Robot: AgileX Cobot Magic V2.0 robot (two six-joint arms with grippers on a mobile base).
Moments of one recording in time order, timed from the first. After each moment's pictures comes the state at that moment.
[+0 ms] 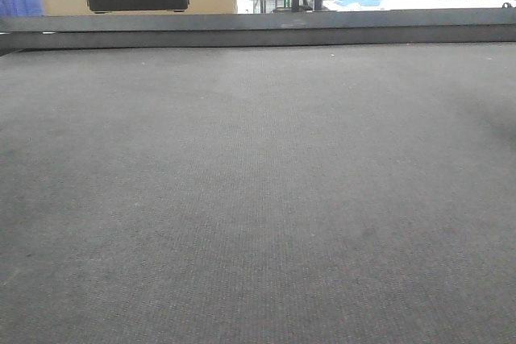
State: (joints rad) left arm 0.07 1.89 -0.84 -0.06 -0.59 -0.05; right arm 0.01 1.06 -0.90 0.17 0.04 -0.11
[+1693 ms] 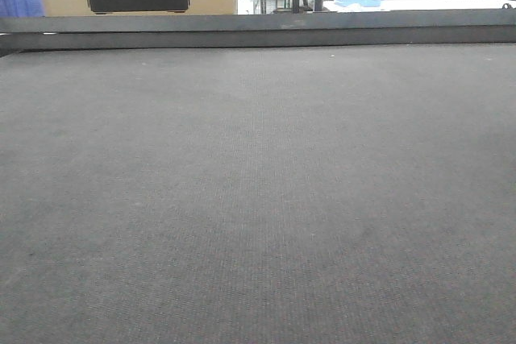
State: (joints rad) left arm -0.26 0.72 -0.91 0.03 0.71 -0.05; right arm 0.09 0.51 -0.71 0.10 0.51 -0.11
